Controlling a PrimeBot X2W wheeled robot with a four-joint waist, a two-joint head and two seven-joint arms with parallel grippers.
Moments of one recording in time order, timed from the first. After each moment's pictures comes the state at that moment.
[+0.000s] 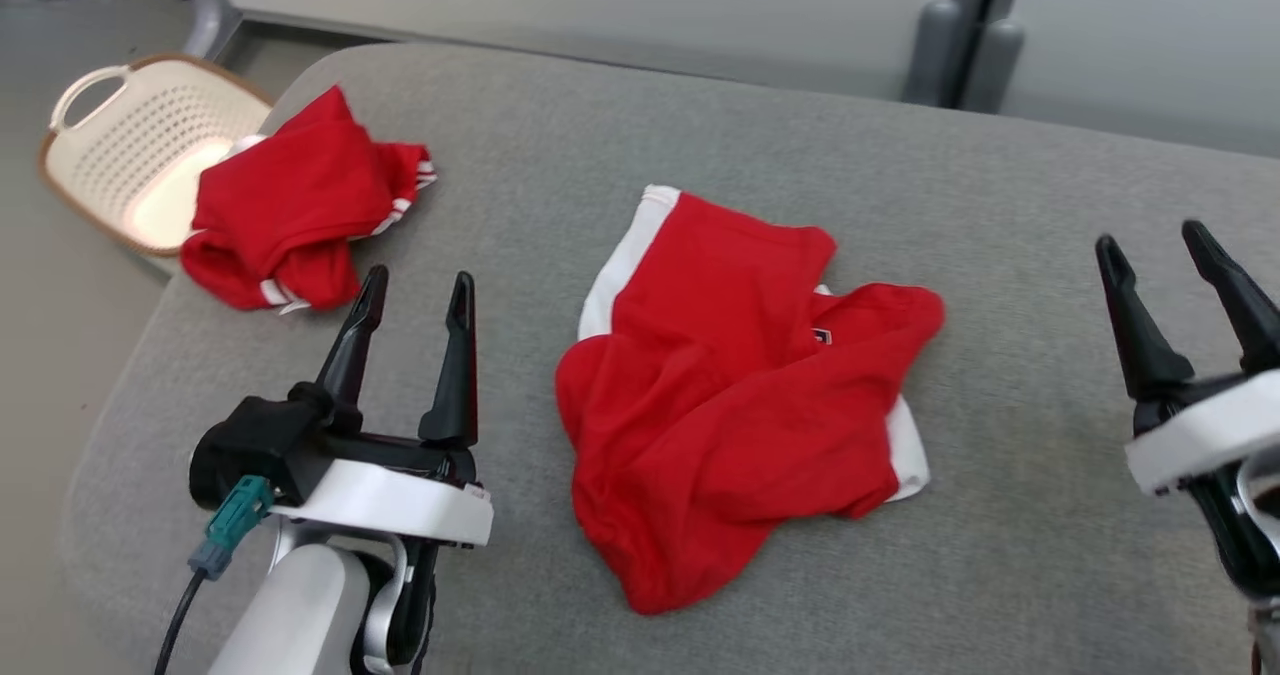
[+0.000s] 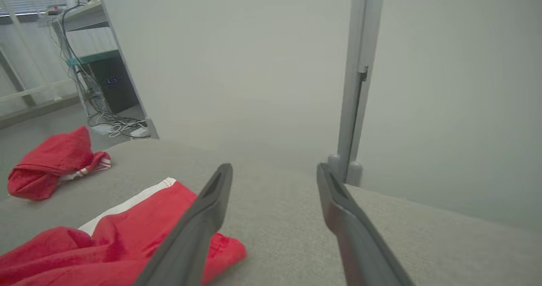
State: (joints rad) left arm -0.24 0.19 -0.34 0.09 -0.46 0.11 -0.26; right arm -0.22 -0.36 0.07 0.03 0.40 0.13 0.08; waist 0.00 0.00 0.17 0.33
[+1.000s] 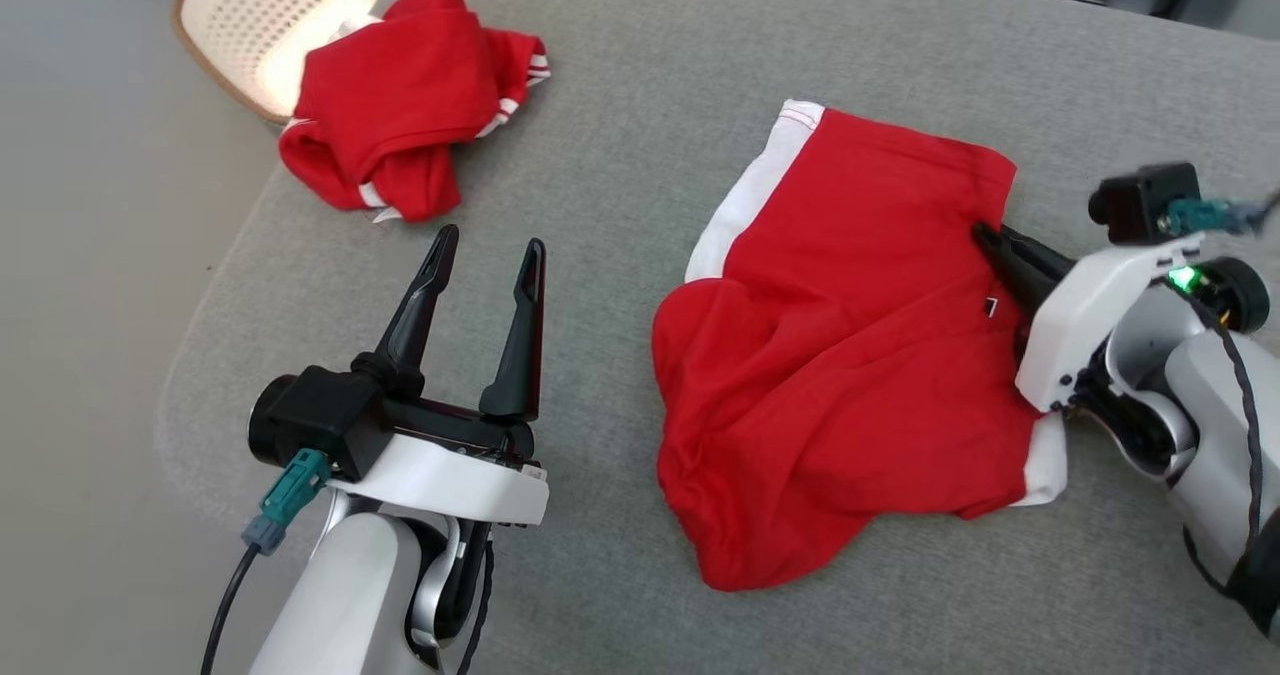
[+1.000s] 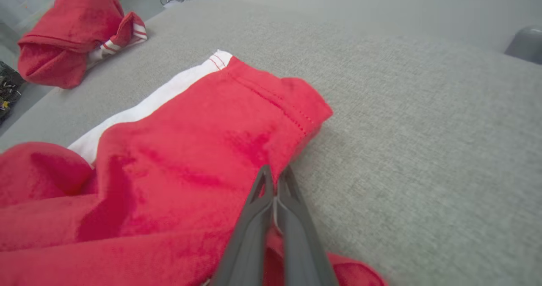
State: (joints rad) left arm -0.30 0.05 -0.30 0.12 -0.34 0.00 -0.26; right arm -0.78 -0.49 0.78 0.64 0.82 0.13 0.14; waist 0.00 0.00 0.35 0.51
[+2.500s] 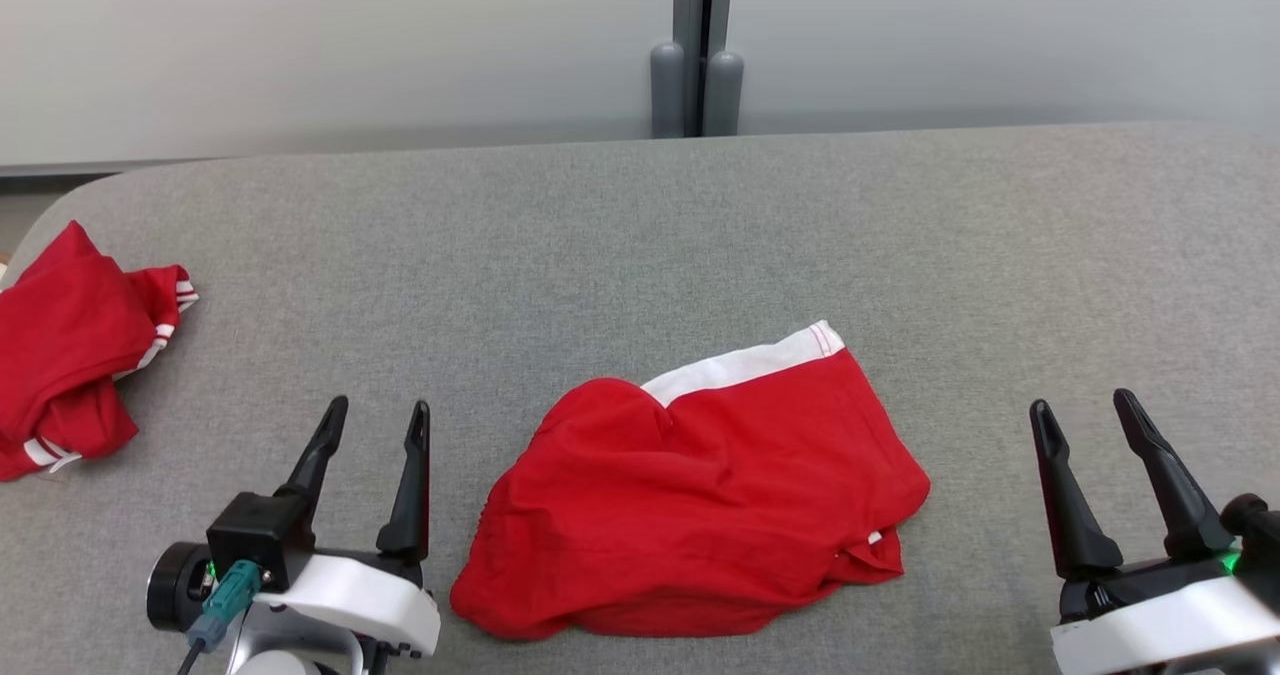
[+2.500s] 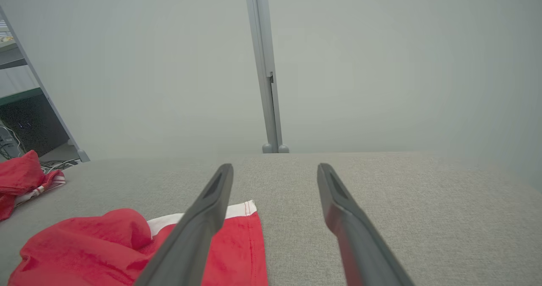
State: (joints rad) left arm -0.08 0.15 -0.20 0.15 -0.29 0.04 -0.19; right arm 0.08 -0.16 0.06 -0.16 0.29 0.13 -0.01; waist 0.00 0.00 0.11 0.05
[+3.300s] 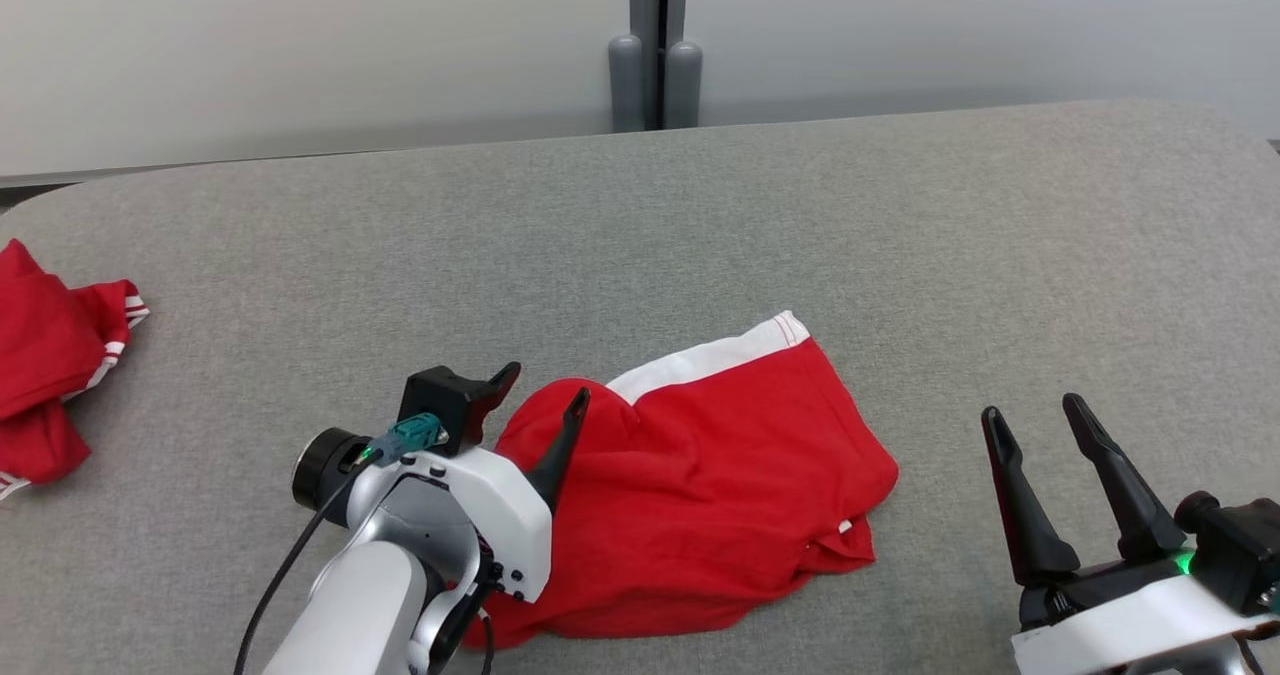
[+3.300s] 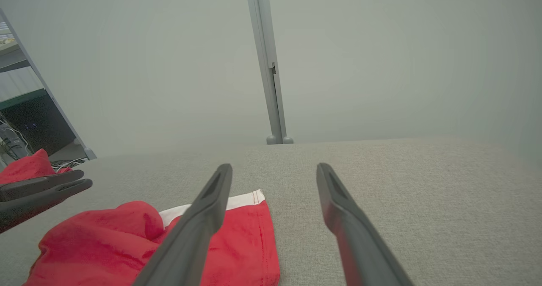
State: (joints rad) left arm -0.27 0.12 -0.38 0.22 -0.30 -0.05 0.11; right arm 0.08 -0.14 0.10 -0.18 0.30 0.13 0.03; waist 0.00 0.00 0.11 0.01
